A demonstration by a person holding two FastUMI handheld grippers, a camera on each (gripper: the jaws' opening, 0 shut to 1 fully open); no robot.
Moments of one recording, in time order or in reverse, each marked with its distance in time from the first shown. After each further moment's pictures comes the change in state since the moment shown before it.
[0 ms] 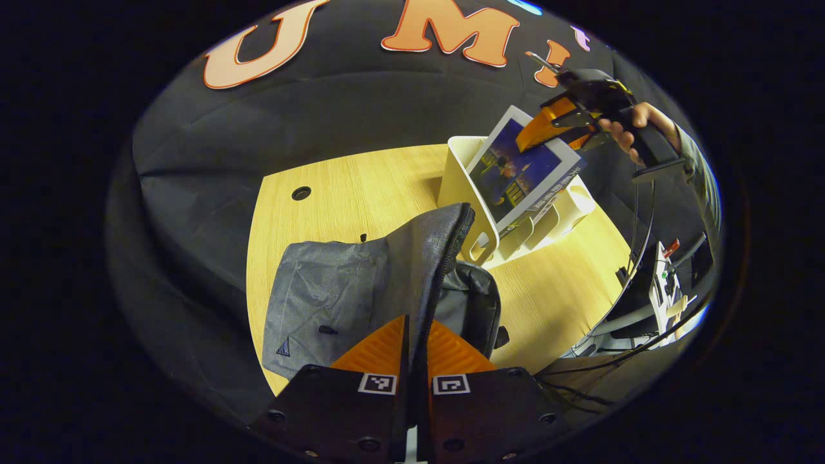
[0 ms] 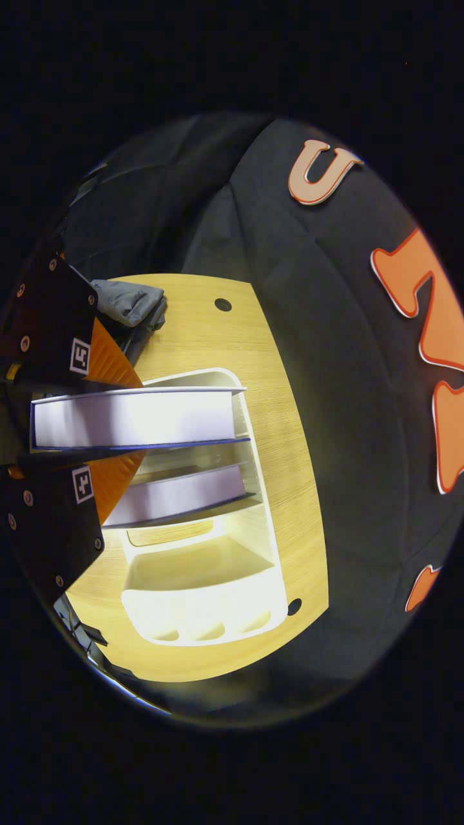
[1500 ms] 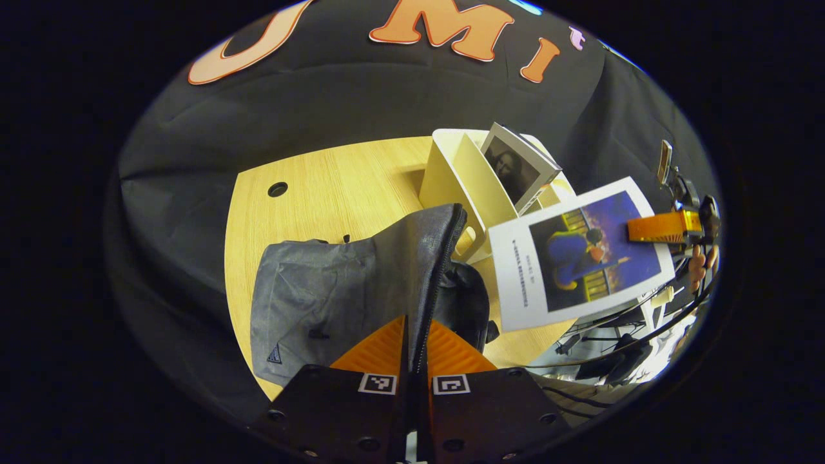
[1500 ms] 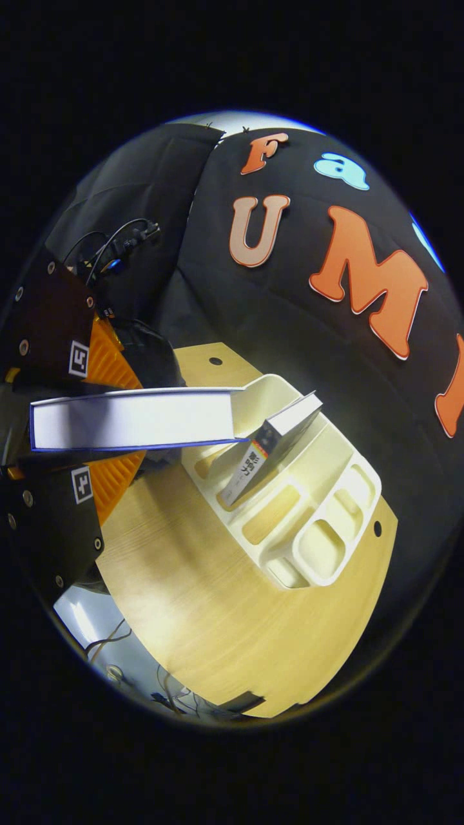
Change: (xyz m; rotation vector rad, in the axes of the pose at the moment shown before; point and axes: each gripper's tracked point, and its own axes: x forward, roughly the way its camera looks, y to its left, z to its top) left arm 0.008 0.000 0.007 0.033 0.045 -0.114; right arm -0.087 -0.020 -0.185 0.416 -0.099 0.328
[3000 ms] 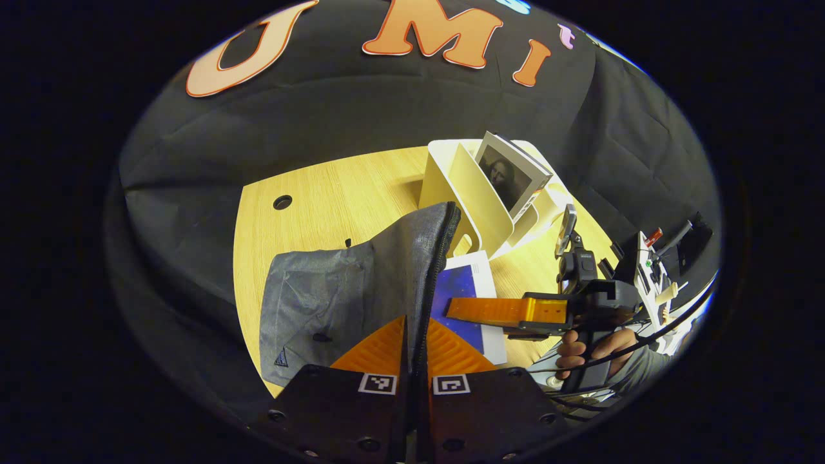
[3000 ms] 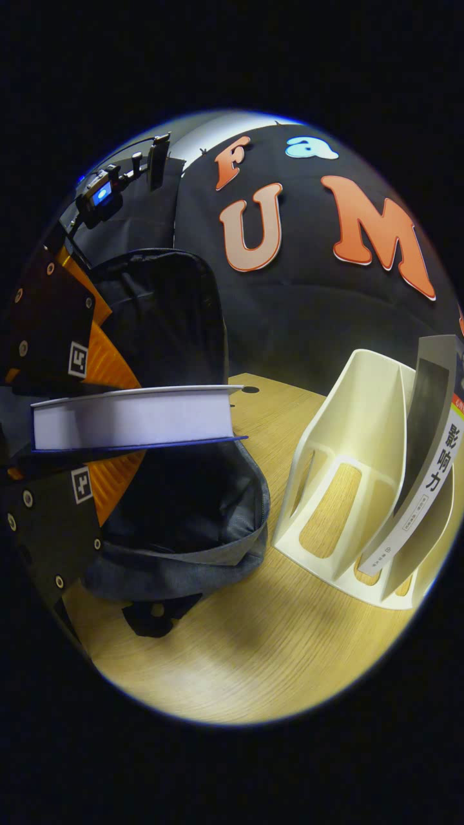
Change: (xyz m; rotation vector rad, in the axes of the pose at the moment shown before) left arm -0.017 -0.007 -0.002 0.024 -0.055 0.027; right arm 0.202 0.053 -0.098 0.234 0.055 0.274
